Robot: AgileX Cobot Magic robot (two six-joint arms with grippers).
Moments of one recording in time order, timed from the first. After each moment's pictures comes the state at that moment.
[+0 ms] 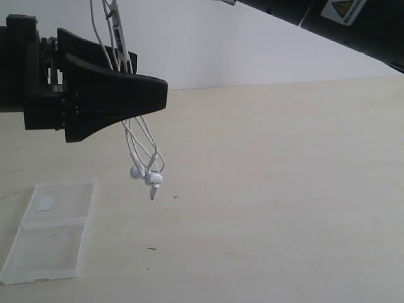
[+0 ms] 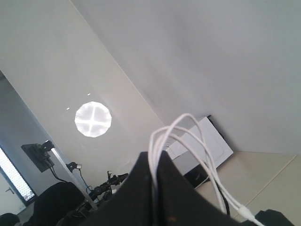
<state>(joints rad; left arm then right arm) -0.20 1.23 -0.82 1.58 -0.87 -1.52 0.73 1.30 -0.93 -0.68 -0.72 1.35</state>
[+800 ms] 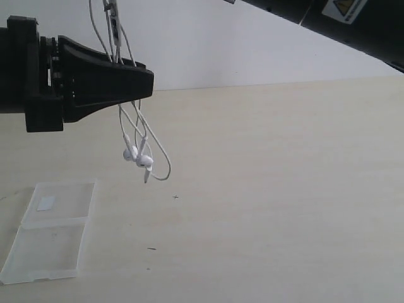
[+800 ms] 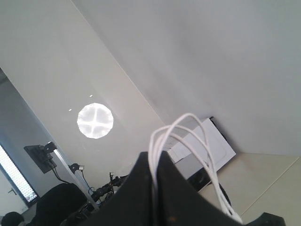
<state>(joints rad) -0.20 1.23 -0.82 1.59 -0.86 -1.52 0.73 1.30 -0.93 -0.68 -0.73 1.35</state>
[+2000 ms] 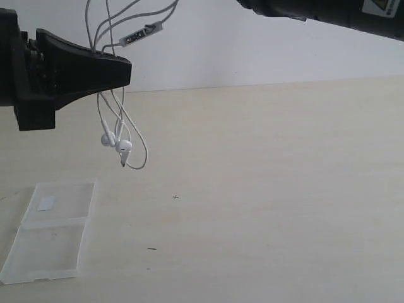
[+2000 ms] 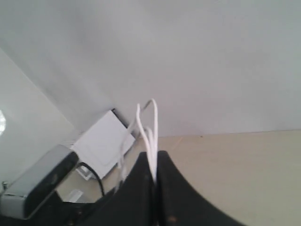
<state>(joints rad) -0.20 1.16 -0.82 1.69 -0.74 -1.57 0.73 1.19 -0.93 -0.68 -0.24 1.31</state>
